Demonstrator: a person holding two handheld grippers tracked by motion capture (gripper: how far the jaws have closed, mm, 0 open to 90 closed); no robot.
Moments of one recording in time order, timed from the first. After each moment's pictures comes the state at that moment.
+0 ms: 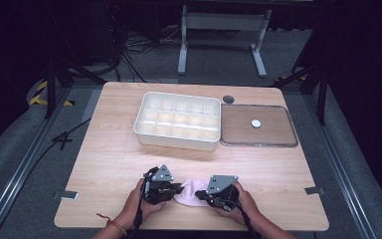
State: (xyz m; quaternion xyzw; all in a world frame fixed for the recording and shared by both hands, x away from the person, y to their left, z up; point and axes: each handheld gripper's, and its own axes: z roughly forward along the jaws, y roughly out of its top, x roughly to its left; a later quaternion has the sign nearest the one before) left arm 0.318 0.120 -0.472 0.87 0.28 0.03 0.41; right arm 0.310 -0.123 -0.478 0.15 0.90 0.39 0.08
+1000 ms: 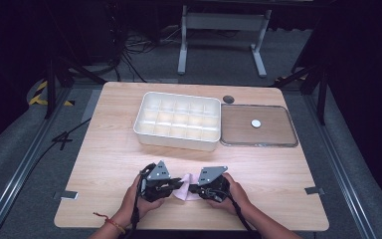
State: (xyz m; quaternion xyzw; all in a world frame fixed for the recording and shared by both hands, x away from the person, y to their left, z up) left arm 0.318 0.125 -0.456 0.86 0.26 0.06 0.43; right arm 0.333 -0.102 -0.478 0.14 0.90 0.40 0.06
